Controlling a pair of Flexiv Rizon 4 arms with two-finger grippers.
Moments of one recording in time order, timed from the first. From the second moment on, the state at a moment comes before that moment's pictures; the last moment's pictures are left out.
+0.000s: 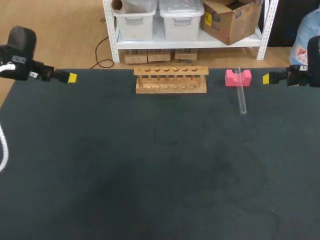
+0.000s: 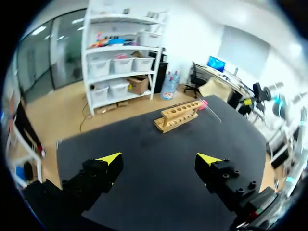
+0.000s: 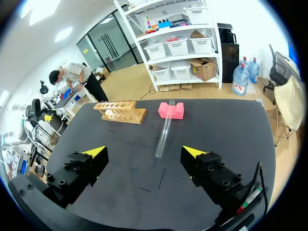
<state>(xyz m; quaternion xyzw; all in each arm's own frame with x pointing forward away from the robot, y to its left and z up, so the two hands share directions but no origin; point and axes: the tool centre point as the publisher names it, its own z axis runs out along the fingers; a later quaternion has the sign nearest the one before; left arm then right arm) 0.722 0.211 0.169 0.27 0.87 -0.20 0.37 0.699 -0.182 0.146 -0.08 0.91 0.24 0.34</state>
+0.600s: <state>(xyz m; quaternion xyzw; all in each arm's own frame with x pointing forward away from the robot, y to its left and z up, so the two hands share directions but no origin) 0.787 0.217 0.169 0.52 0.73 -0.18 0.41 0.699 -0.182 0.146 -0.08 0.91 0.24 0.34</state>
